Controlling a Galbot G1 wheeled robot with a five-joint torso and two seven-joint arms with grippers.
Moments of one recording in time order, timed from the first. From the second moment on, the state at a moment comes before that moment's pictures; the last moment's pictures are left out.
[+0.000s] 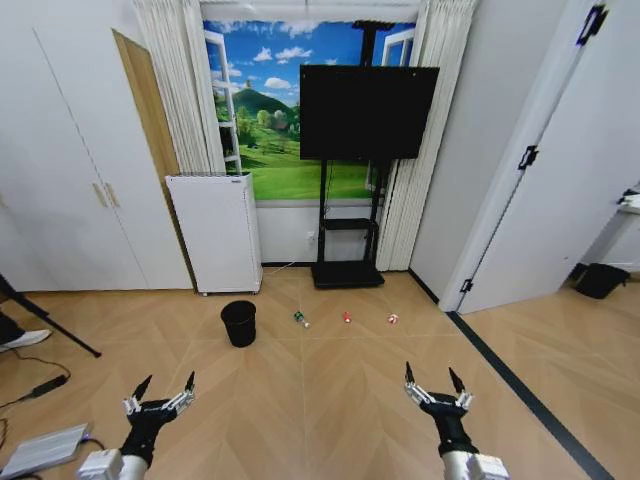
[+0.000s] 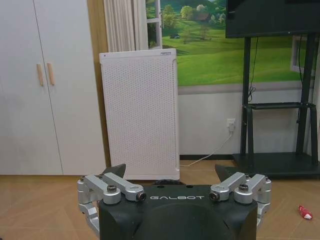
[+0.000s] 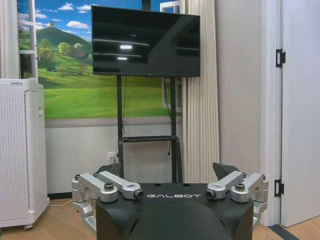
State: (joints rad) left arm 1.82 -1.42 -0.87 -2.27 -0.27 0.14 0.05; right arm -1.80 1.54 0.64 2.18 0.11 0.14 0.07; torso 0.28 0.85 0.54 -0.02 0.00
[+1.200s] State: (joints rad) left arm 1.85 -1.45 -0.87 -2.31 -0.27 0.14 0.05; right arm -1.79 1.56 0.64 2.16 0.10 0.15 0.03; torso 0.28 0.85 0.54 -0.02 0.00
